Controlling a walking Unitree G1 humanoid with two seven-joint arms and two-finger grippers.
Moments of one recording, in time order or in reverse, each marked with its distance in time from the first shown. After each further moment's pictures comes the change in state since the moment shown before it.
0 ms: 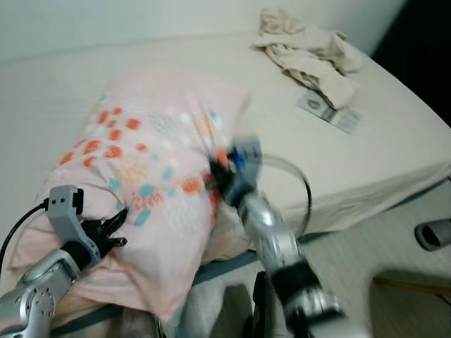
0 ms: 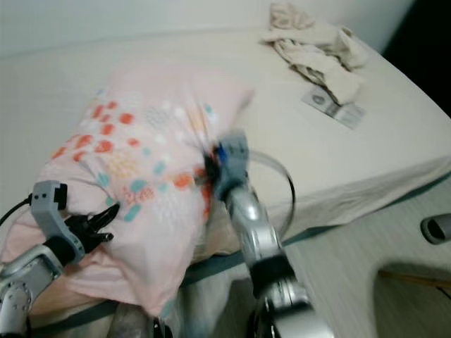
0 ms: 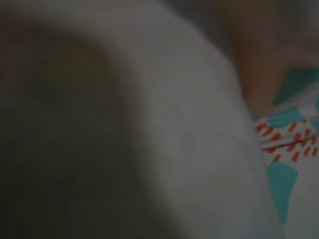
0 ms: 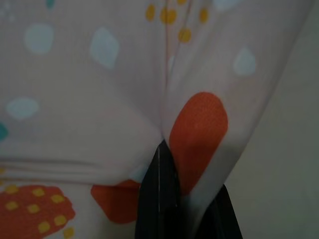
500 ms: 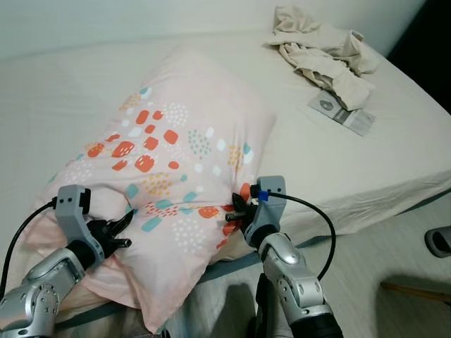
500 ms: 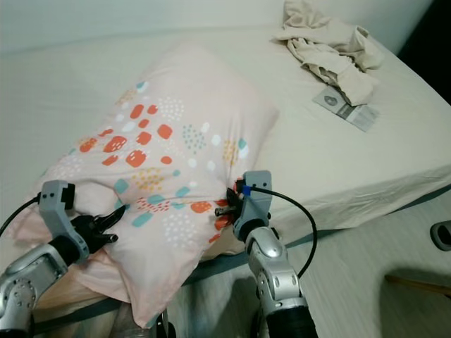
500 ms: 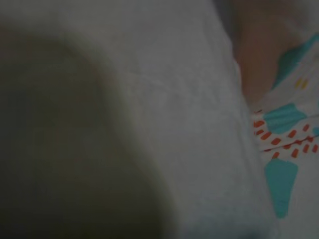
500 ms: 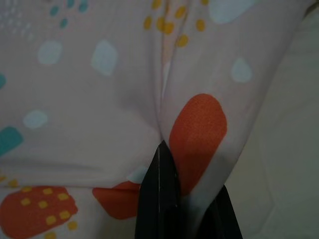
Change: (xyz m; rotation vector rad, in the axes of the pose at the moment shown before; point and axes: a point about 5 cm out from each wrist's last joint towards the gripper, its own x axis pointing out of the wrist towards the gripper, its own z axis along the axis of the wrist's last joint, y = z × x) left arm 0.006 -0.005 0.001 0.015 0.000 -0.036; right arm -0.026 -0.006 0.021 -0.012 -0.041 -0.086
